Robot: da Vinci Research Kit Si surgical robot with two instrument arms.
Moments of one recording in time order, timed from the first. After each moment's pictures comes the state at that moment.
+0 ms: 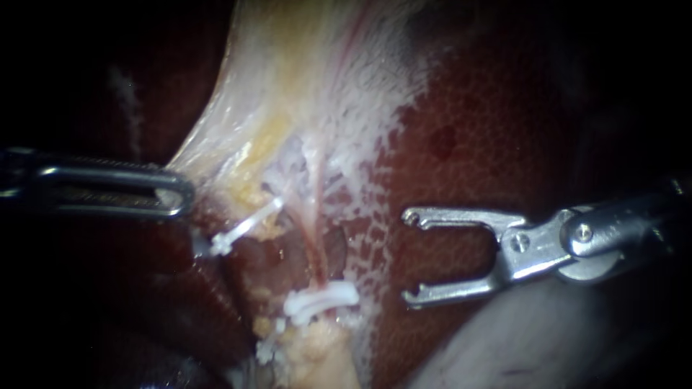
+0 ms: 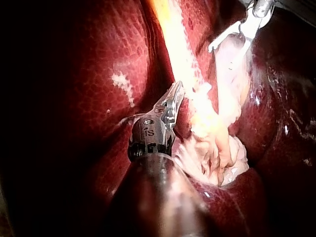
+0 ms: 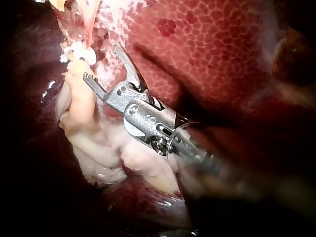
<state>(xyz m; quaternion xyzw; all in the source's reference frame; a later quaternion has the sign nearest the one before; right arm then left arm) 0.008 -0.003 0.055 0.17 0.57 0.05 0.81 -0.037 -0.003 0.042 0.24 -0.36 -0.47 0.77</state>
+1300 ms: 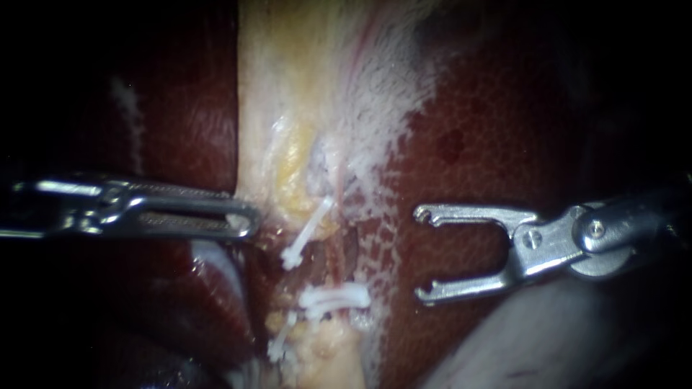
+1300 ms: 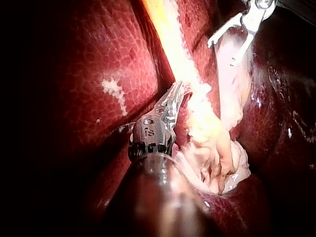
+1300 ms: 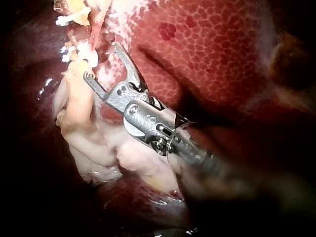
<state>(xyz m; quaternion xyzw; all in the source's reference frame) 0.007 -0.002 0.055 0.17 0.57 0.04 0.81 -0.041 -0.007 0.048 0.26 -0.33 -0.45 0.78</state>
